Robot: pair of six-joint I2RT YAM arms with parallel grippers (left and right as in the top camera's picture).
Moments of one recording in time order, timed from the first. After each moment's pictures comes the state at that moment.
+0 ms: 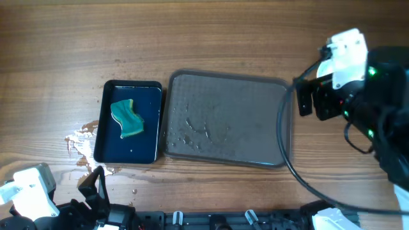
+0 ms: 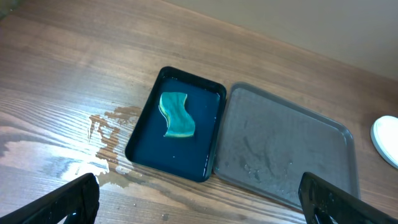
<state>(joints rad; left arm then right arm) -0.17 0.57 1.53 -1.57 -0.17 -0.40 0.29 1.17 1.76 -1.27 0.08 -0.12</state>
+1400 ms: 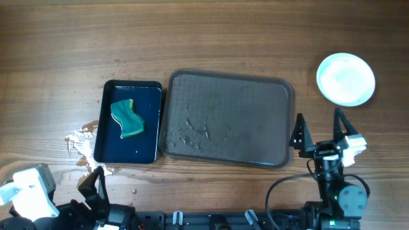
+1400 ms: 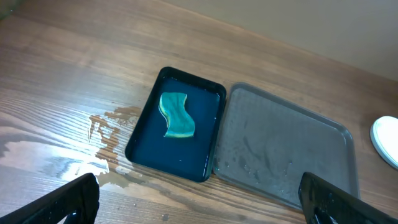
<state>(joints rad) -0.17 0.57 1.53 -1.57 -0.17 -0.40 -0.05 0.02 0.01 0.25 -0.19 0.23</state>
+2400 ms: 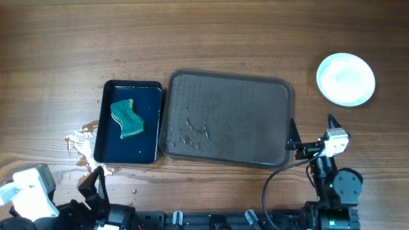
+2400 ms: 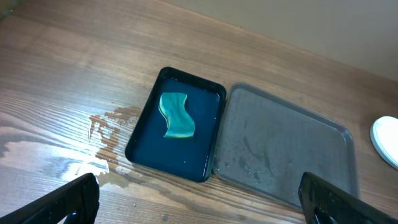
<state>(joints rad) -0.17 0.57 1.53 -1.57 -0.17 -0.40 -0.05 0.01 0.01 0.01 -0.15 0.01</state>
